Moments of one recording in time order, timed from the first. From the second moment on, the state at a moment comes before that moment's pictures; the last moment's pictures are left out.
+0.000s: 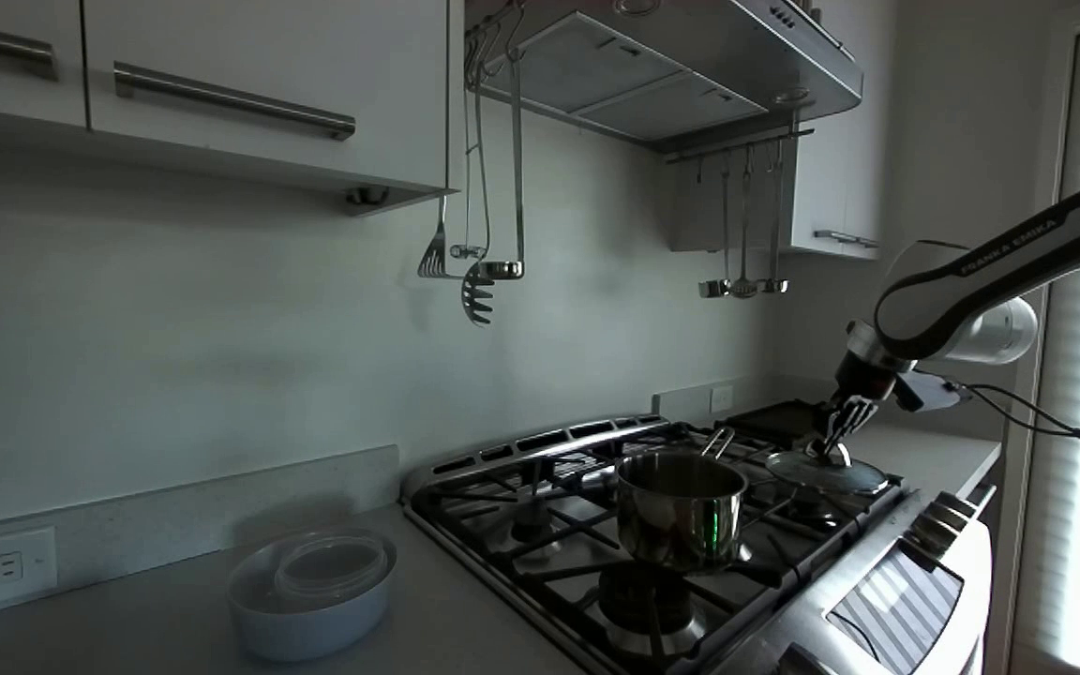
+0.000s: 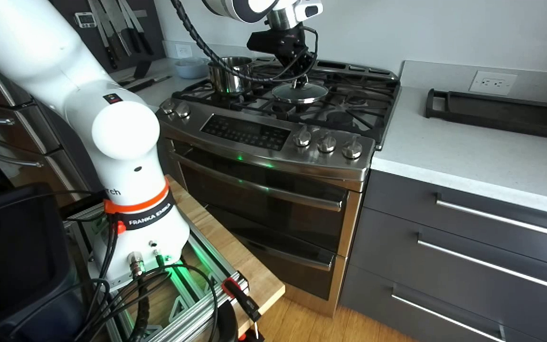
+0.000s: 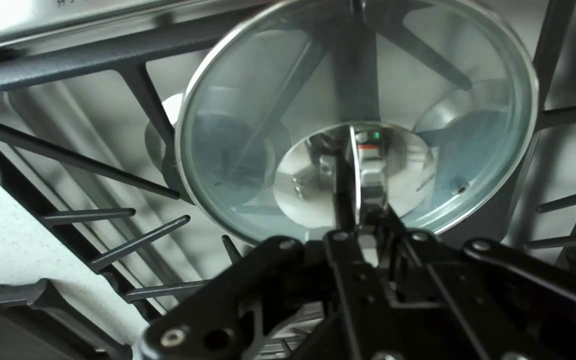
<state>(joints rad) 0.05 -0.39 -0.07 -2.58 0.09 2.63 -0.24</state>
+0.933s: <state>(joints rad) 0.14 -0.28 -0.14 -2.58 0.26 2.71 -0.42</state>
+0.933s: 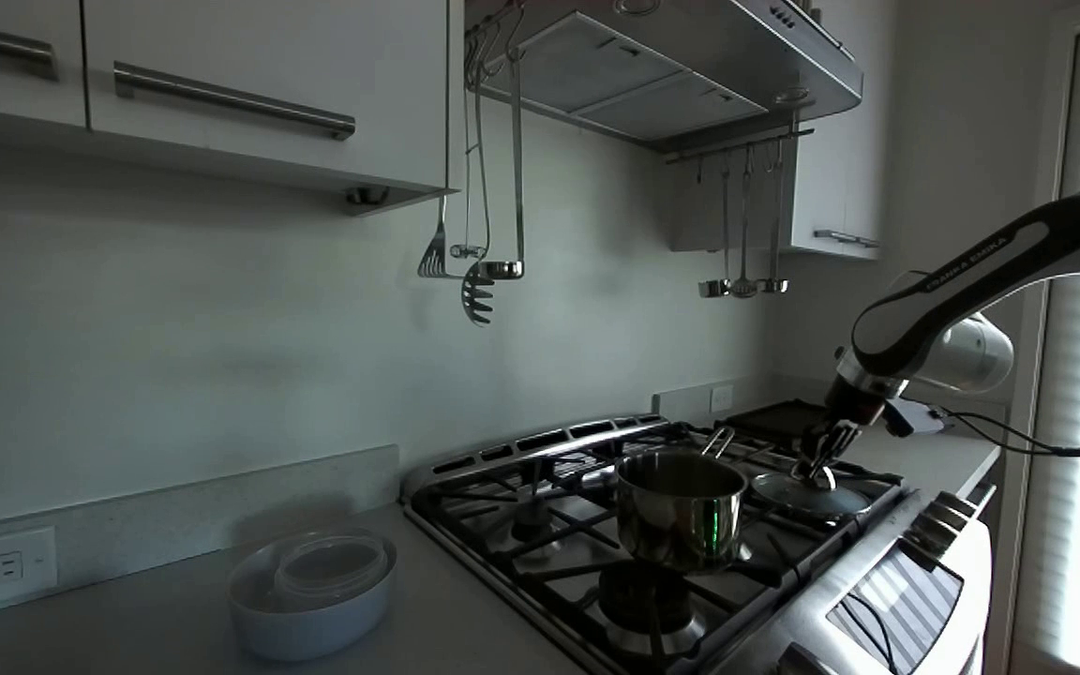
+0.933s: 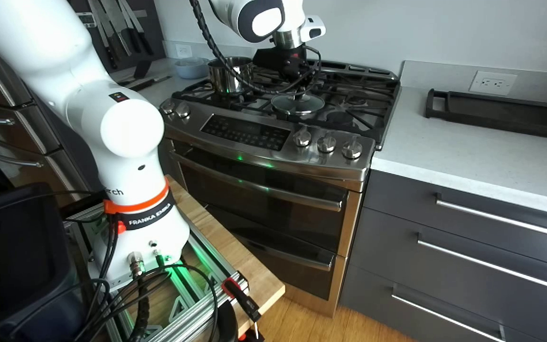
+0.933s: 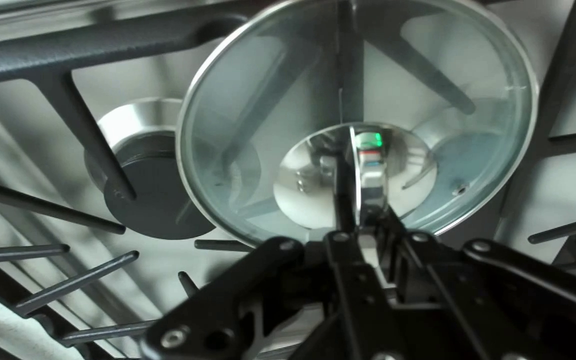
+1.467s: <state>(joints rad) 0.15 -0.27 -0.14 -2.58 0.28 2.71 -0.47</state>
